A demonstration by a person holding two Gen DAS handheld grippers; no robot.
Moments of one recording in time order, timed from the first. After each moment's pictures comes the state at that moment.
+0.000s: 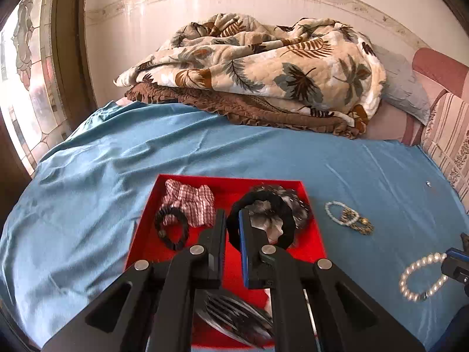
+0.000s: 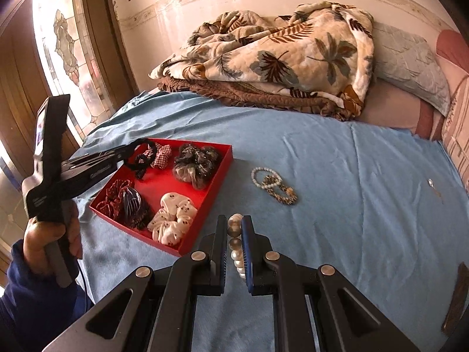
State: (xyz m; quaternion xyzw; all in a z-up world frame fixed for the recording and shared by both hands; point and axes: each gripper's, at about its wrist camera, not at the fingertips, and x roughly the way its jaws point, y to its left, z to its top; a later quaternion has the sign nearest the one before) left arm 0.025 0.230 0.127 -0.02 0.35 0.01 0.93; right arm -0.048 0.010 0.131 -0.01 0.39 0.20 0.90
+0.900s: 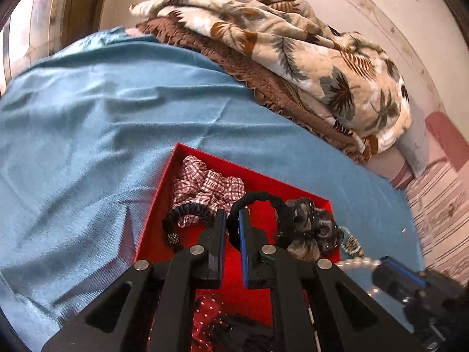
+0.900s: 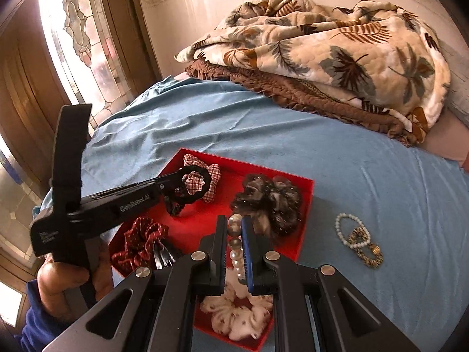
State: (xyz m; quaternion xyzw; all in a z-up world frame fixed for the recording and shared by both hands) left arm 0.078 0.332 0.078 -0.22 0.42 -0.03 0.88; right arm 0.043 0.153 0.112 -0.04 0.41 0.25 0.88
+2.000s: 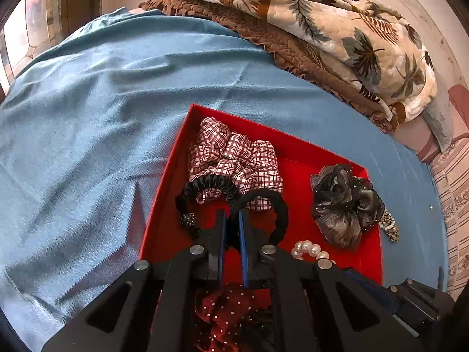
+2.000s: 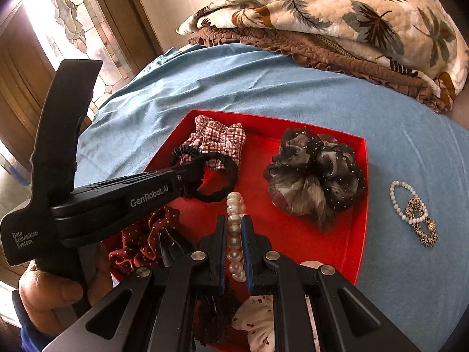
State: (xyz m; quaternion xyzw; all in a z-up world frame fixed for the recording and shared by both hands) left arm 0.087 0.320 0.049 -0.15 0.48 0.01 0.86; right arm 0.051 0.185 0.058 -0.01 0.47 0.26 0.84
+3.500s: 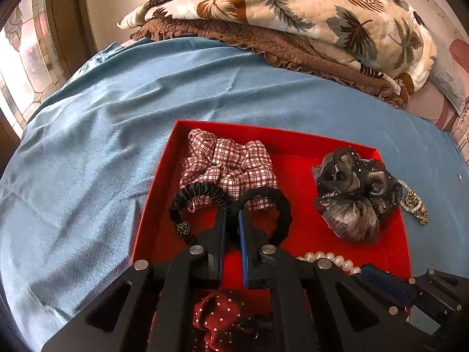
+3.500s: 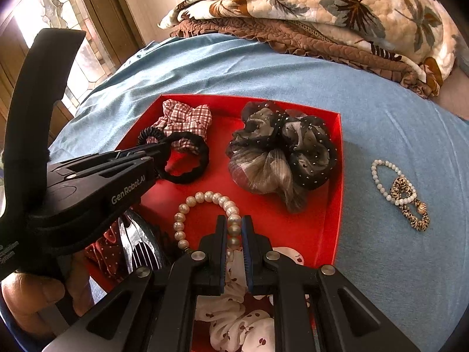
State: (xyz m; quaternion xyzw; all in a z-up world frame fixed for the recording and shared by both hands) left arm 0.087 0.288 0.052 -0.04 0.47 0.04 0.88; right arm 0.053 0.163 0.040 -0.02 0.48 0.23 0.85
